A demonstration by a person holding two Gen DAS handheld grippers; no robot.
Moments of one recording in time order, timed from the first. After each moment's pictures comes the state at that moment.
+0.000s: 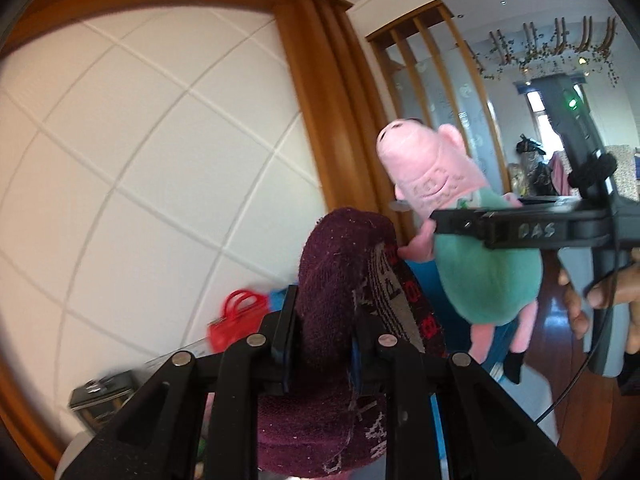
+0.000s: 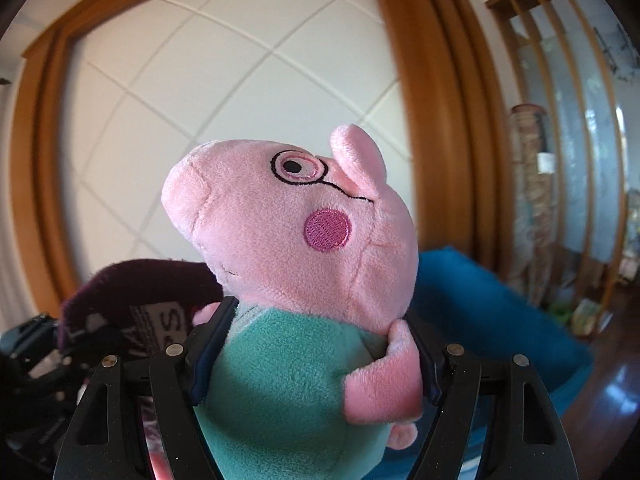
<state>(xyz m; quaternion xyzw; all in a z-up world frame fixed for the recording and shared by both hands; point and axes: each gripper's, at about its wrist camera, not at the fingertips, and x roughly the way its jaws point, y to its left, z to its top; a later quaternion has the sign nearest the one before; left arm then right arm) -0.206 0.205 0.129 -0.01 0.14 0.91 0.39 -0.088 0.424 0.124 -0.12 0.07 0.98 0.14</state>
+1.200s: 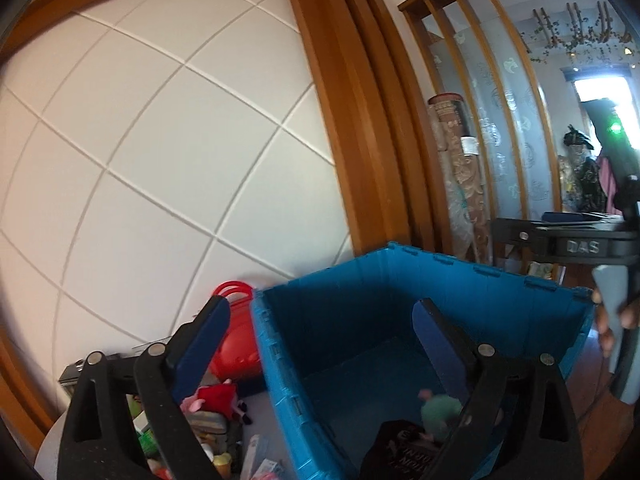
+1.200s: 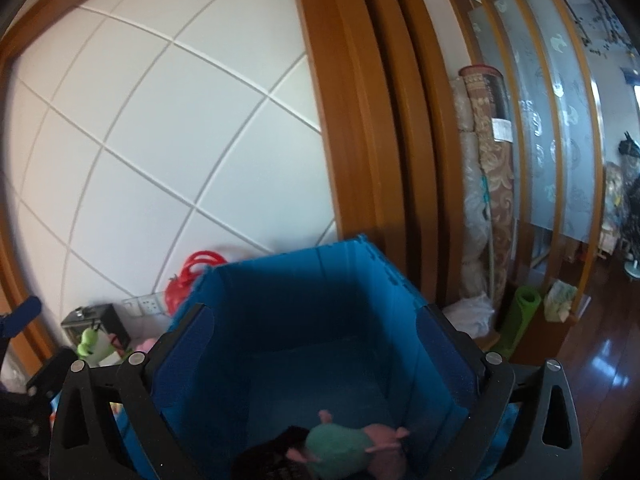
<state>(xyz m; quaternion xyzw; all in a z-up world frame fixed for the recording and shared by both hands) -0.215 0.366 0.108 -0.06 0.13 0.95 0.29 -0.086 0.617 0.086 -0.14 0.11 0.97 0.18</state>
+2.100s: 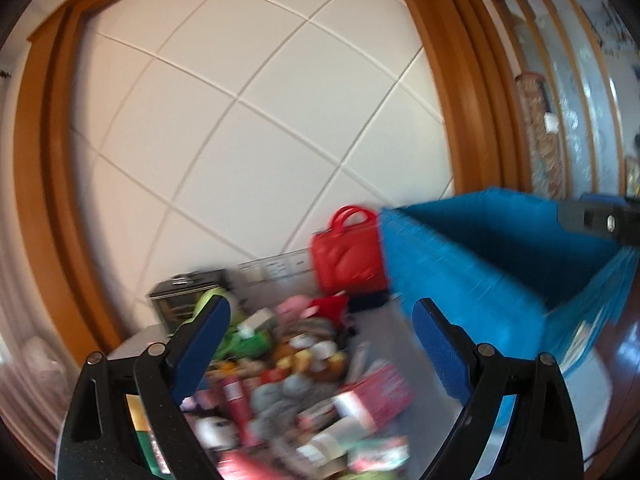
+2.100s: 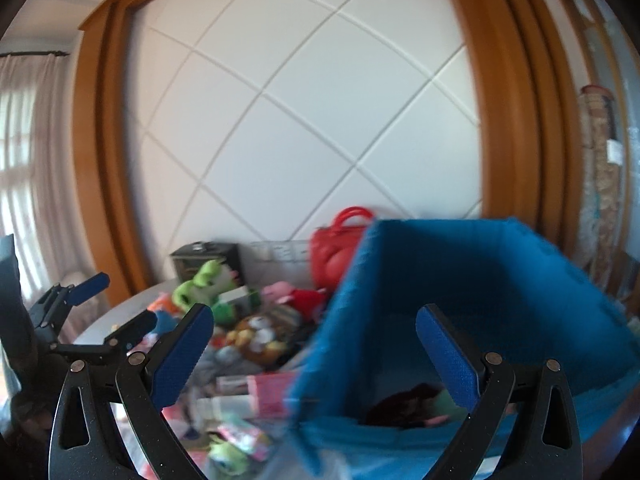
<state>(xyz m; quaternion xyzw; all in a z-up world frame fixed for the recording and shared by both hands) -0.175 0.153 0.035 -0.11 0.12 0.98 0.13 -0.068 0.417 0.039 -0.17 0.05 0.98 -0.04</state>
